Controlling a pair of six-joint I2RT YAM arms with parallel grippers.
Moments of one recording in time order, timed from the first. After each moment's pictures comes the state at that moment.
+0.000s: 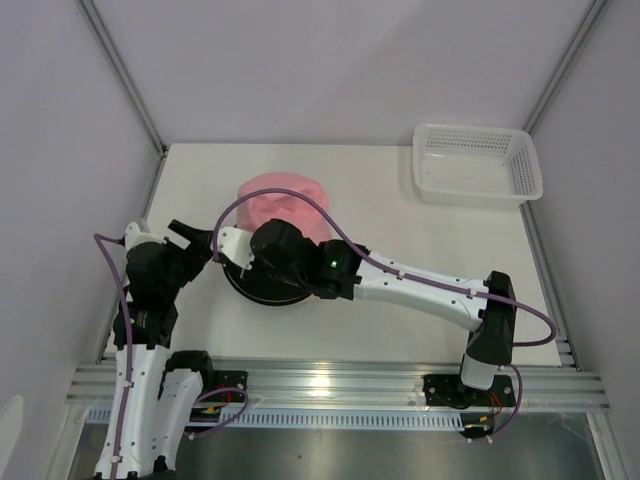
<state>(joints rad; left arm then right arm) 0.04 0.56 0.68 -0.53 0.01 -0.81 1.27 1.77 1.77 -0.54 0.24 -0.39</state>
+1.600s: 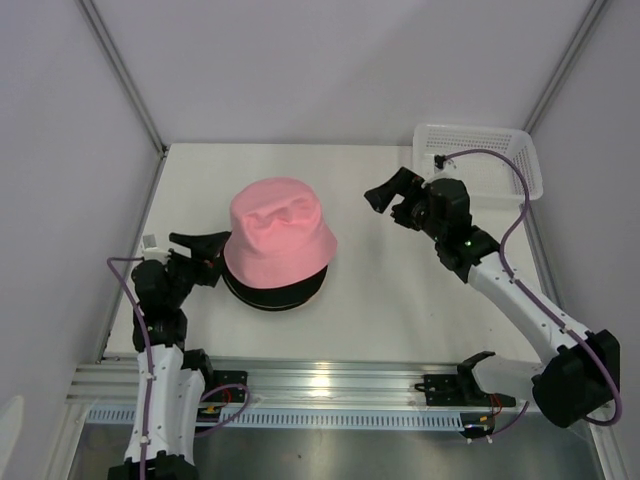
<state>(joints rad) 0.22 0.52 0.37 -0.11 0.47 -1.26 0.46 1.18 1.01 -0.13 0.00 0.74</state>
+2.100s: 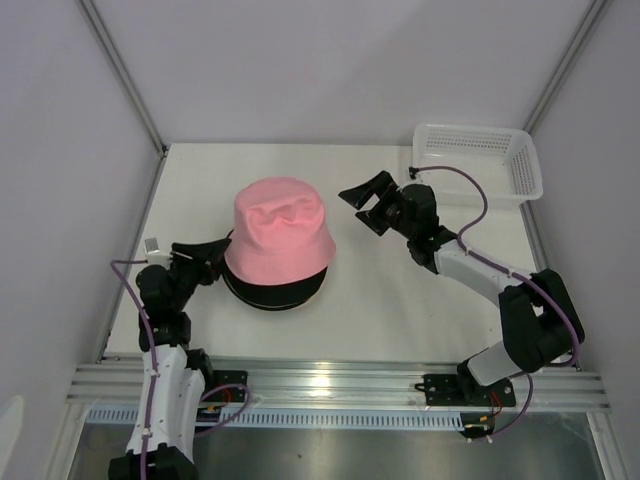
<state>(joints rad) 0.22 0.53 0.27 0.08 0.48 -1.34 0.48 1.48 0.91 0.32 -0.16 1.11</state>
